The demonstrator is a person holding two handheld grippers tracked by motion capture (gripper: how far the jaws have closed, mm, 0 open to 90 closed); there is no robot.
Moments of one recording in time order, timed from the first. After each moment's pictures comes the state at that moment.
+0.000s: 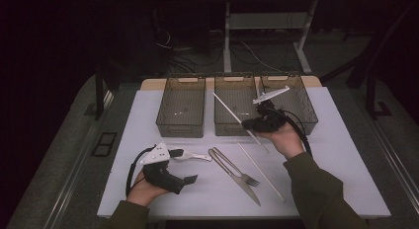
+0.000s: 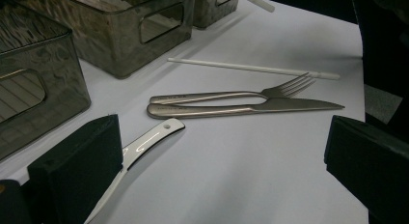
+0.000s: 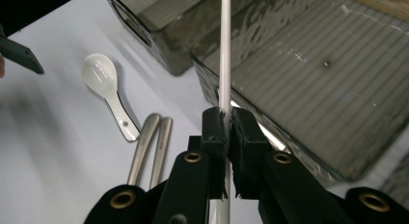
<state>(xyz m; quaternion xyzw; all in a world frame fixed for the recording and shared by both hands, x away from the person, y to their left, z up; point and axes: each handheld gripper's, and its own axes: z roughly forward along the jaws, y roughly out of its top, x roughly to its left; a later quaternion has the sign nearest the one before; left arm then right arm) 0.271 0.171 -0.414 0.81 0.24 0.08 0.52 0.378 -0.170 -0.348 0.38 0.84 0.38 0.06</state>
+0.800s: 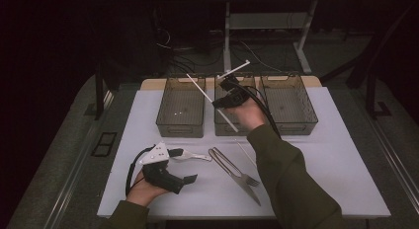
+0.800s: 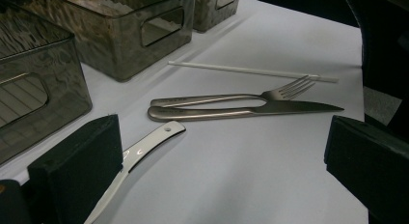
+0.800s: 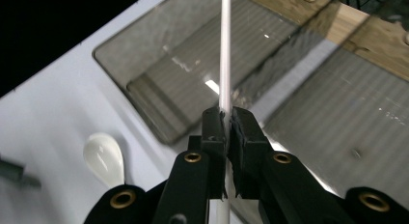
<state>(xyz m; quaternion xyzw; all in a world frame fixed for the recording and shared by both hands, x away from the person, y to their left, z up) 0.272 0.171 -0.414 0.81 0.24 0.08 0.53 0.441 -0.083 -0.319 0.39 0.84 0.37 0.06</state>
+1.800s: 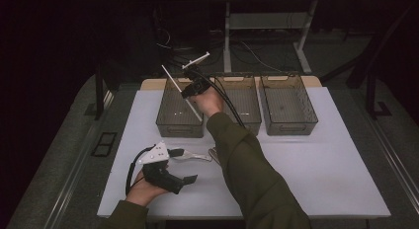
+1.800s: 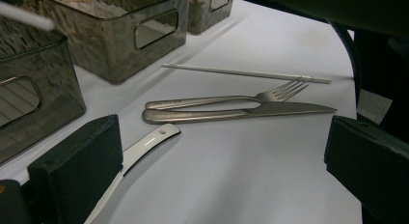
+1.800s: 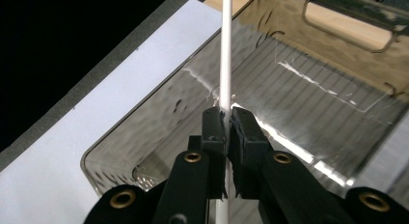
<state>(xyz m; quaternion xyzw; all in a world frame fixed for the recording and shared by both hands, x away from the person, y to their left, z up) 0.272 0.172 -0.414 0.81 0.24 0.07 0.53 0.504 0.019 -0.336 0.42 0.83 0.37 0.04</state>
